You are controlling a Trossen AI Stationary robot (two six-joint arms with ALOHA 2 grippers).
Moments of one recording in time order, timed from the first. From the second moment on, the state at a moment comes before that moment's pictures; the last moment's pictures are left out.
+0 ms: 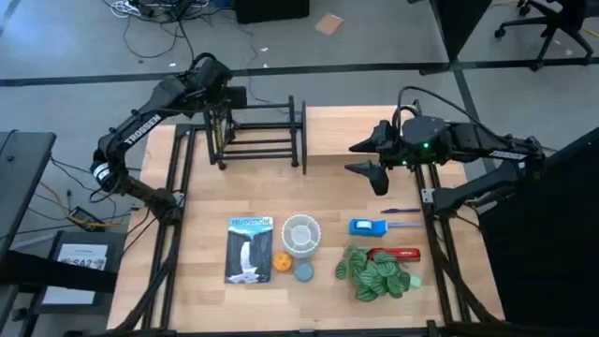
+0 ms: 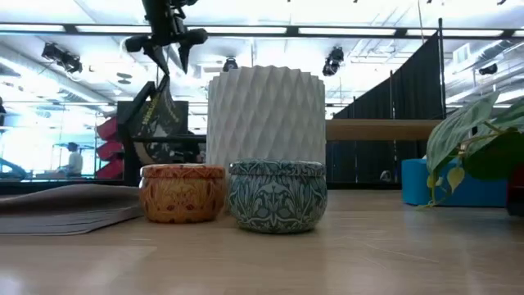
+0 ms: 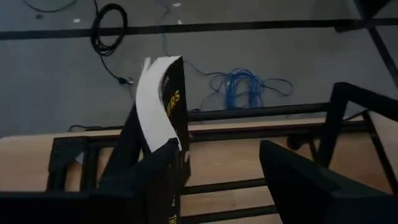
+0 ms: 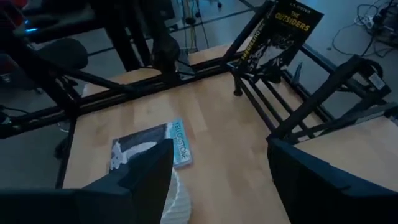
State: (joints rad) left arm 0.74 1.42 1.65 -1.12 -0.42 -0.66; right arm 0.03 1.14 1.45 -0.75 0.19 0.26
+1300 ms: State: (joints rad) left arm 0.77 1.43 1.62 -1.08 -0.28 -0.64; right arm 0.03 1.14 1.45 -0.76 0.16 0.26
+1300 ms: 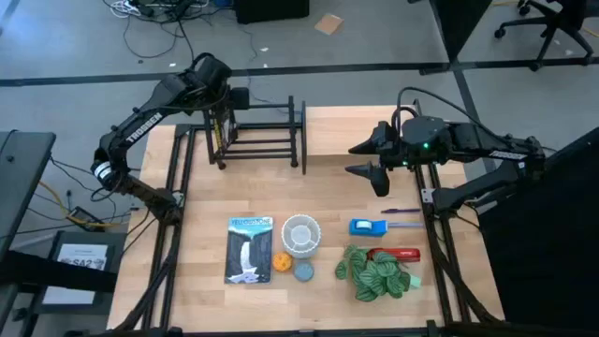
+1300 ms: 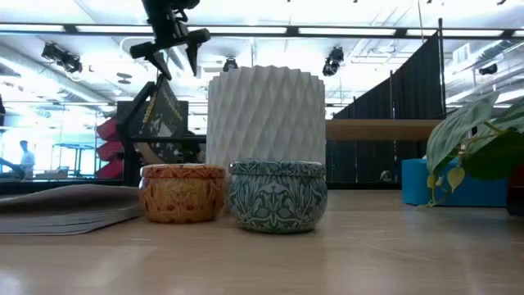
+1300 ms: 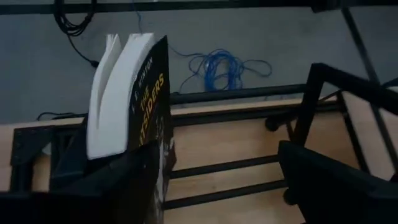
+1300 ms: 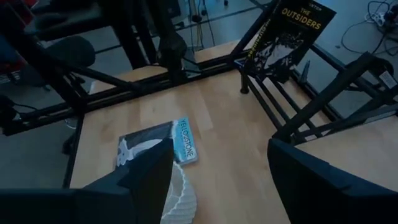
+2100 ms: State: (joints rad) left arm 0.77 1.46 1.82 -1.30 -0.41 -0.60; right arm 0.03 1.14 1.45 -0.76 0.16 0.25
